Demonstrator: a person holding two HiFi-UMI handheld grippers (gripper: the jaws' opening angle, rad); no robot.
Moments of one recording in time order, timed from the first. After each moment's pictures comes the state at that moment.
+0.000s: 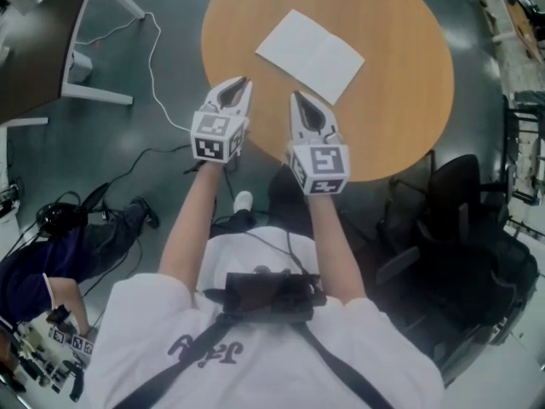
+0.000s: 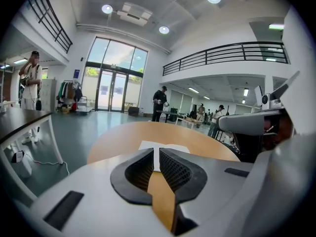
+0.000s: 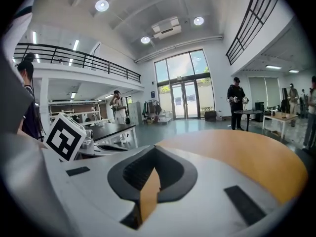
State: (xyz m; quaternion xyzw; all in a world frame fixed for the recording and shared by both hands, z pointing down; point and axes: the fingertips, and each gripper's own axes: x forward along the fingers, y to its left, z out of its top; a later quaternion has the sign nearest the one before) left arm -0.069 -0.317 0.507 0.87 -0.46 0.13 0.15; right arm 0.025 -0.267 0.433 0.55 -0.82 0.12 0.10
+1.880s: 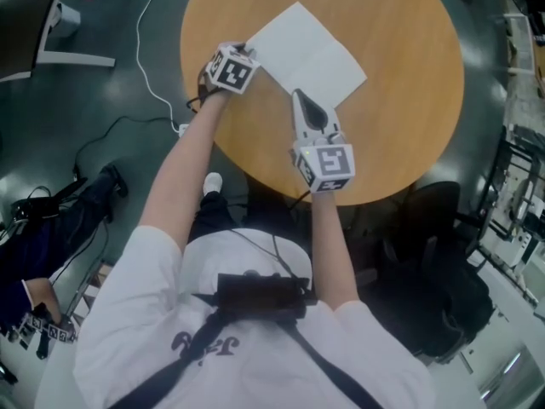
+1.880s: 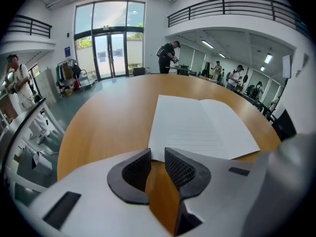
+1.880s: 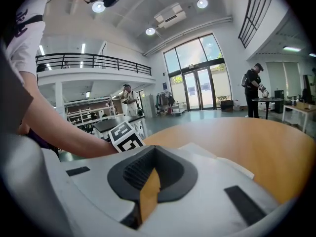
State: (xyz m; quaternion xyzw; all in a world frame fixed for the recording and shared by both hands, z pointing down) left arm -0.036 -0.452 0.686 0.78 -0.45 0.37 0.24; right arm 0.067 -0.336 0.514 0.44 -0.87 0.15 0.13
